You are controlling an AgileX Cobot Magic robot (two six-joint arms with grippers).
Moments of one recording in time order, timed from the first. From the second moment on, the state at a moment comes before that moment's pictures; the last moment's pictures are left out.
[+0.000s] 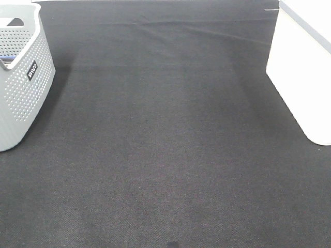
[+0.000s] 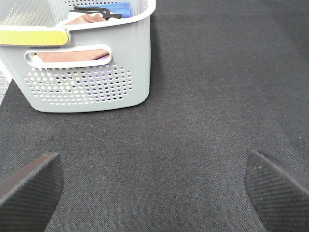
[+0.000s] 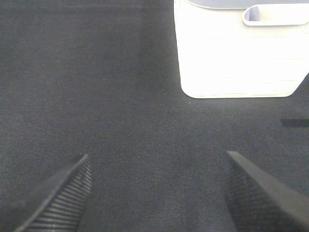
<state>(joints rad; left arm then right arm) 0.01 0.00 -0.50 -0.06 1.05 0.04 -0.03 -0.01 -0.51 0.06 1.07 -0.08</state>
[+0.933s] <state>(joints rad) 0.01 0.00 -0.50 -0.06 1.05 0.04 -0.03 -0.01 -0.51 0.06 1.07 -0.08</state>
